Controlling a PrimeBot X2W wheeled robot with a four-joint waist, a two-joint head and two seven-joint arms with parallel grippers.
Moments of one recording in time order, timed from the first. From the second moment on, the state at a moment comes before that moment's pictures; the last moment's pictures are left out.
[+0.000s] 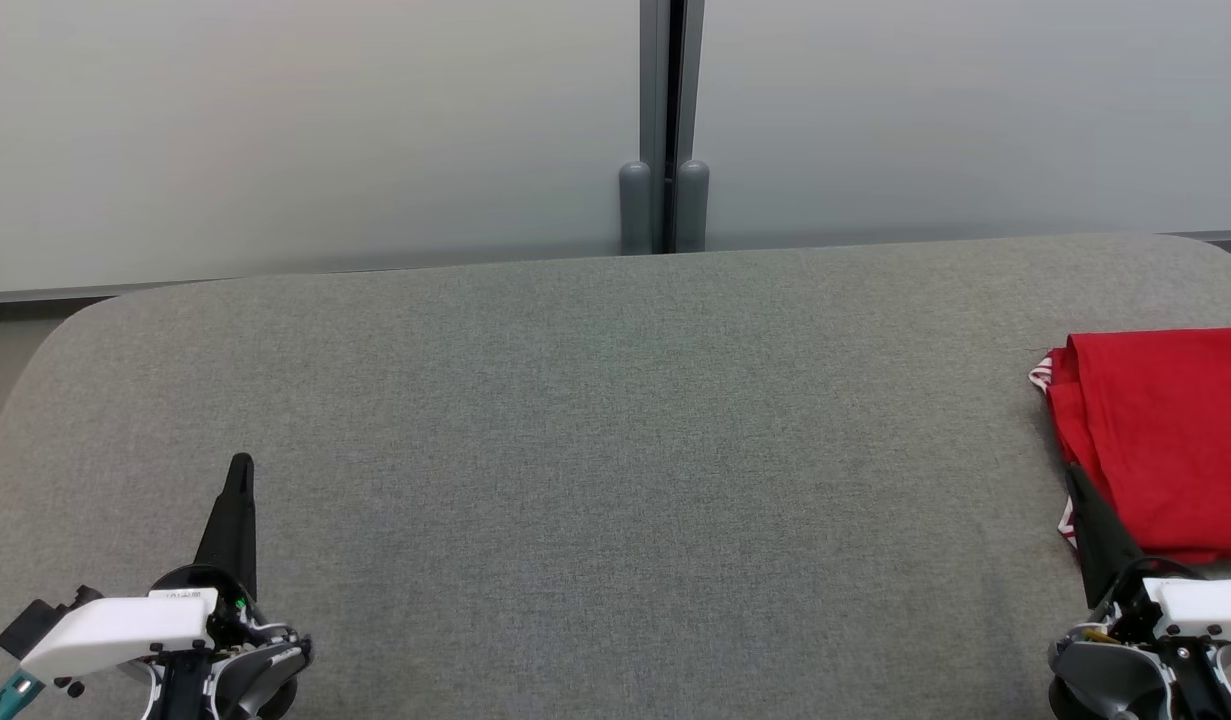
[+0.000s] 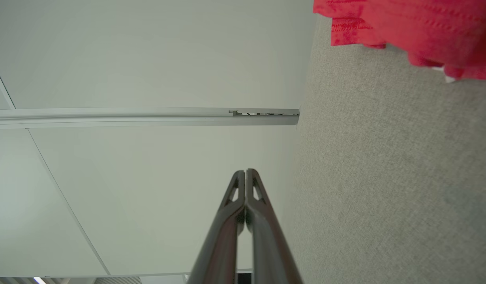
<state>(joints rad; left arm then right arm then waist) -0.10 0.05 0.11 0.25 -1.61 -0.13 0.11 -0.10 -0.05 -0.12 0.25 1.61 0.13 0.11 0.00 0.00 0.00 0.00</state>
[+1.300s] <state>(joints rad) -0.10 0.05 0.11 0.25 -1.61 -0.13 0.11 -0.10 -0.05 -0.12 0.25 1.61 0.13 0.11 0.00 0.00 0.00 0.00</state>
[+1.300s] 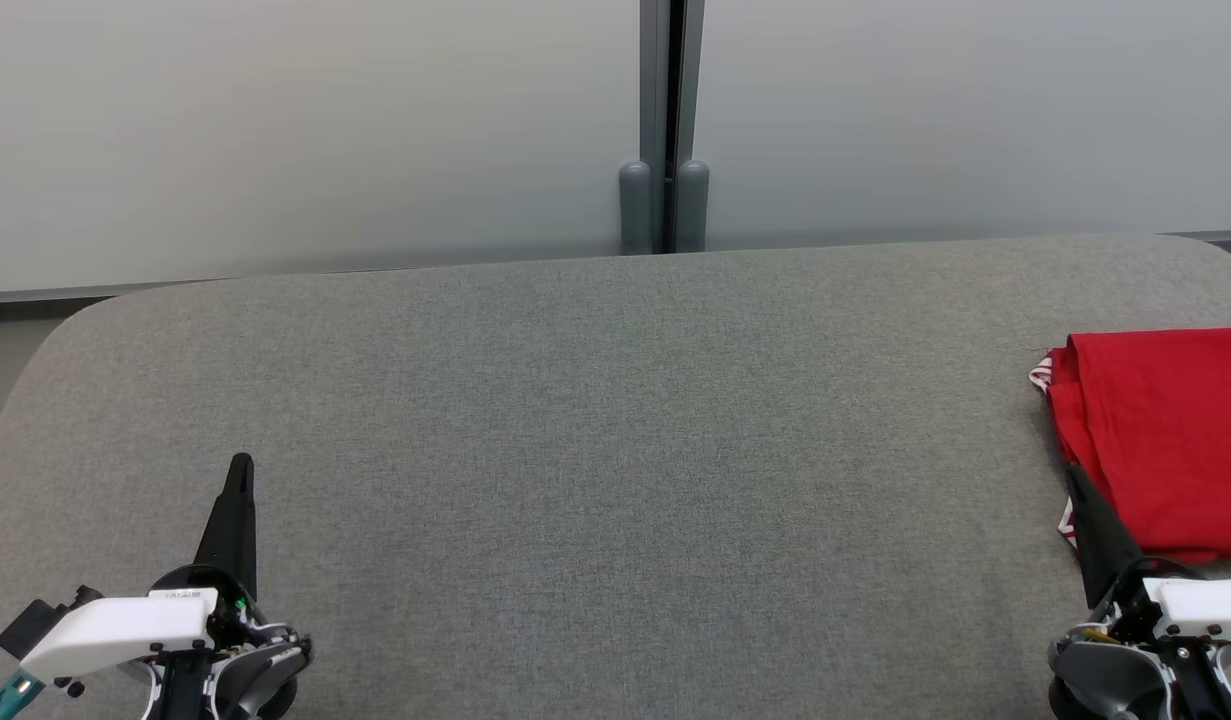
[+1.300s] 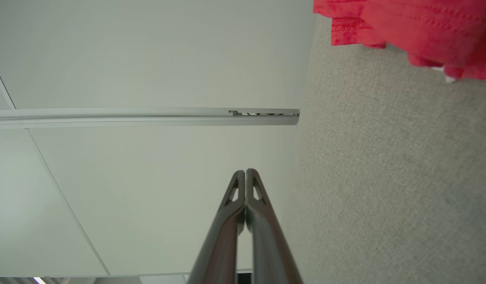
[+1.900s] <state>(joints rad) -0.10 0.05 0.11 0.25 -1.61 -0.13 0.11 -0.10 -0.05 -0.12 0.25 1.61 0.13 0.11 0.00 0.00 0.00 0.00</state>
